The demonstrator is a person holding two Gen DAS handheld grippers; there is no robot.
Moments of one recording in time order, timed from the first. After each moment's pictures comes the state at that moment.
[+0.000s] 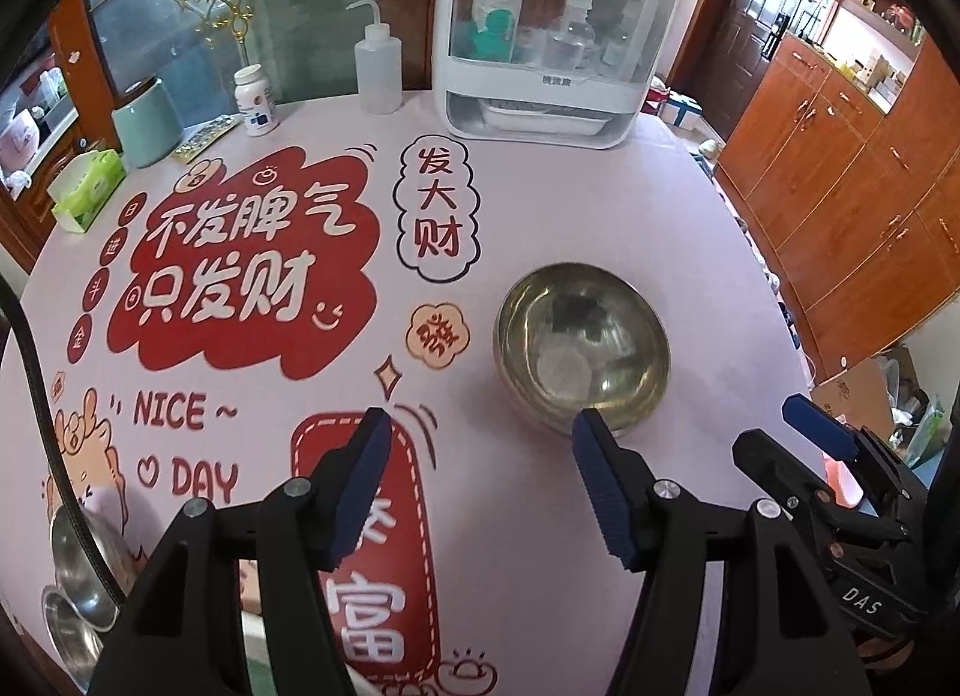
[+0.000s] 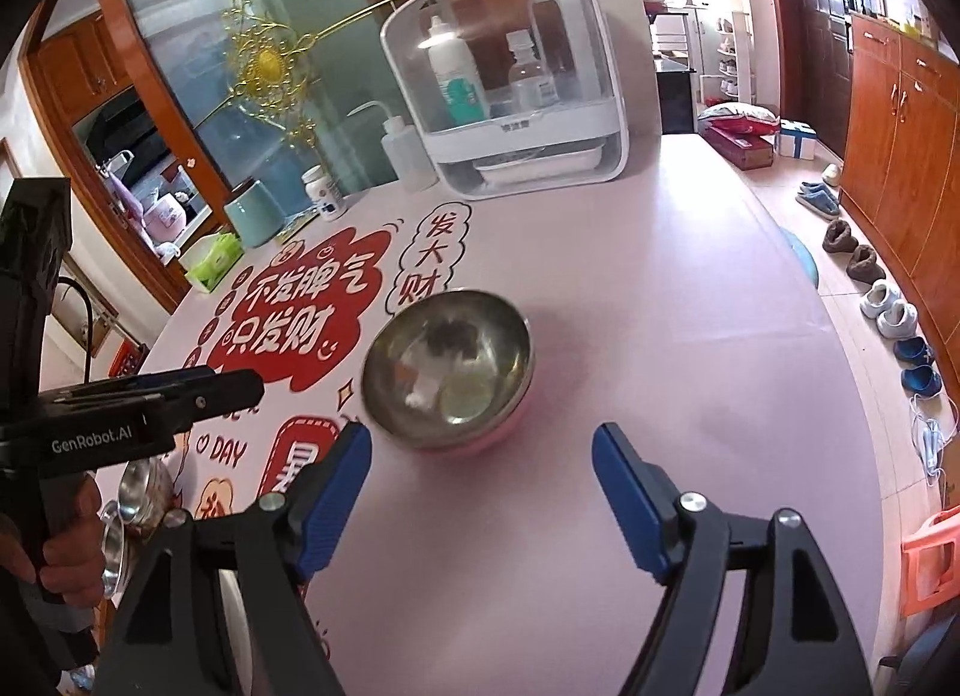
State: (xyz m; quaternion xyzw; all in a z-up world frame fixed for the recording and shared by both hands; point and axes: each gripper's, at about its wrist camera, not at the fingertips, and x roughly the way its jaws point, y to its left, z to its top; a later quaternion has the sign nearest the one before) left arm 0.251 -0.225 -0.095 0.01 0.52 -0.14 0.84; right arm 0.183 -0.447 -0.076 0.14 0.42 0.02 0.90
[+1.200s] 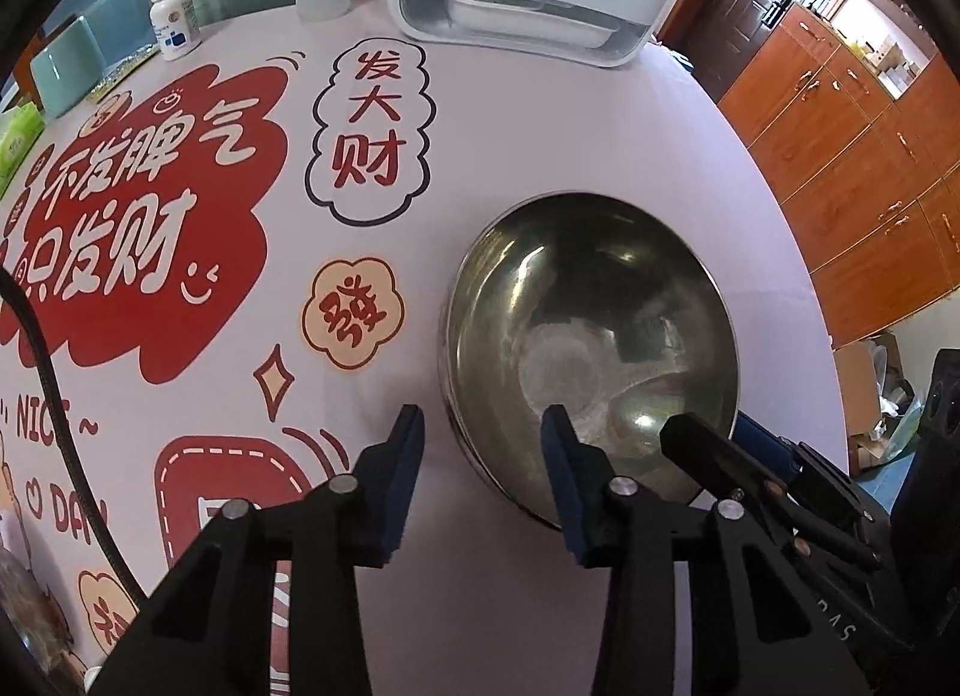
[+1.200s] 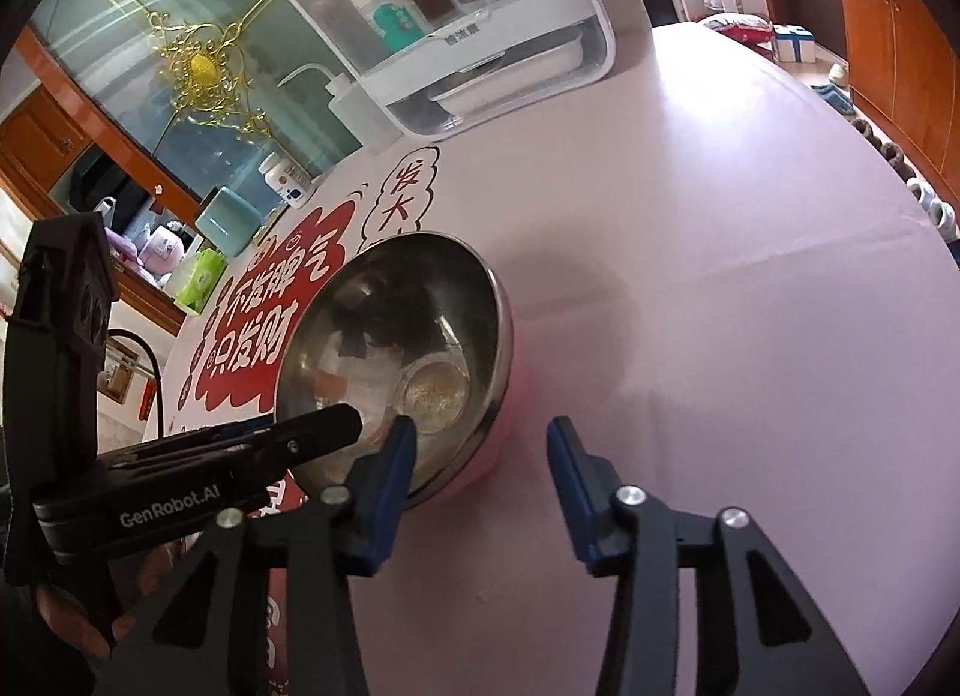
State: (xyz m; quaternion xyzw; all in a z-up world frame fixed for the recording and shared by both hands) left arm 0.302 -0.266 -0.193 -0.01 0.58 -0.17 0.79; right arm 0.228 -0.460 -0.157 0.22 0.45 0.03 0.87
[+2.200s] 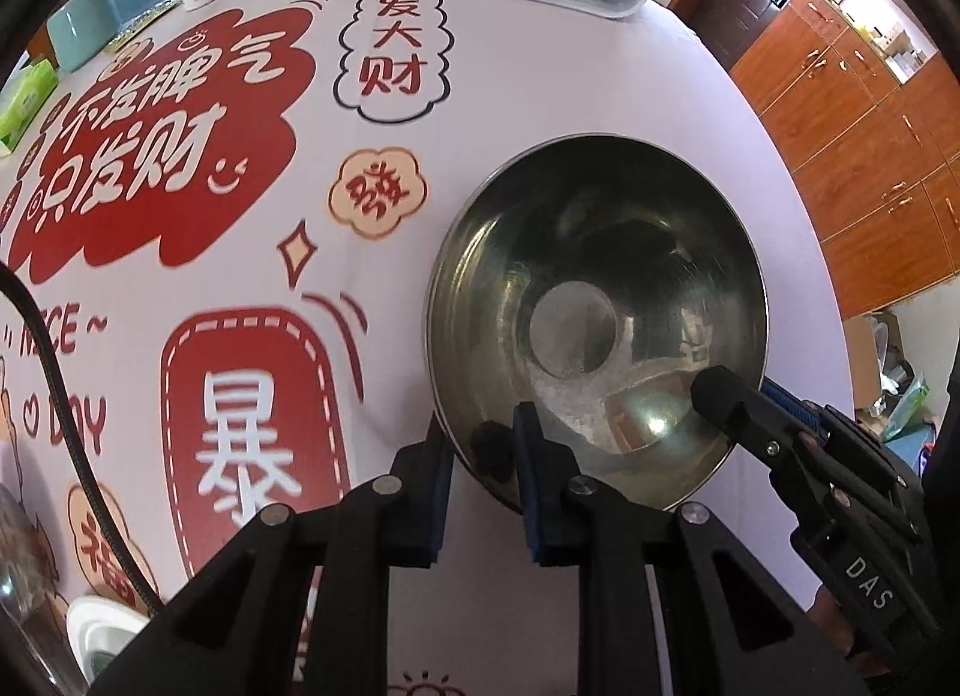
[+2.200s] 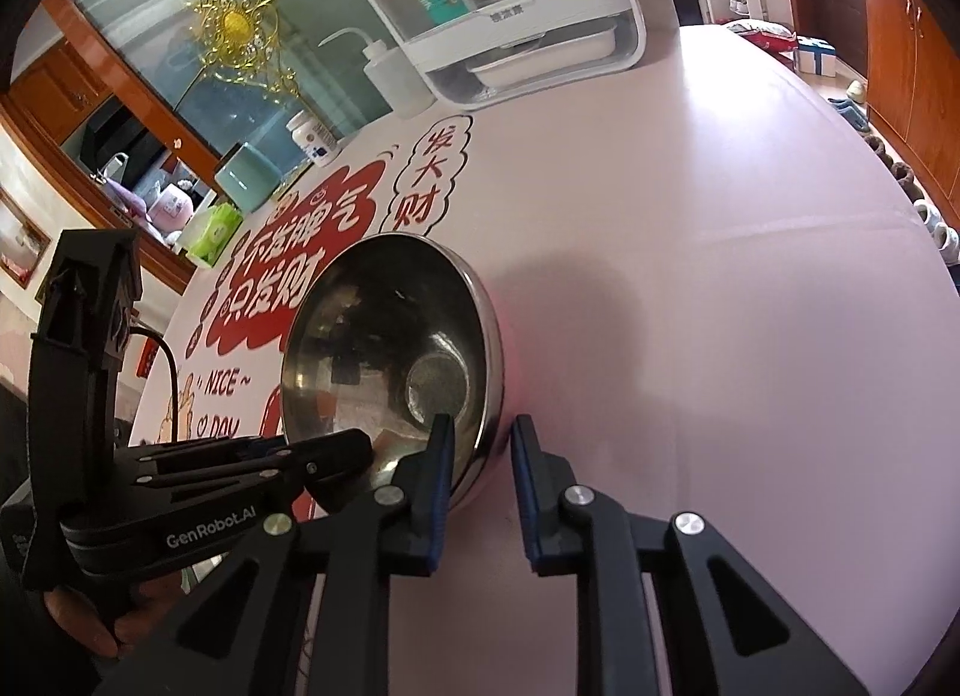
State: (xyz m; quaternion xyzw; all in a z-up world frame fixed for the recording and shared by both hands) left arm 0.251 -0.248 -0.200 -0.01 0.61 -0.17 0.77; right arm 0.196 -0.434 -0.147 0.19 0.48 0.05 0.86
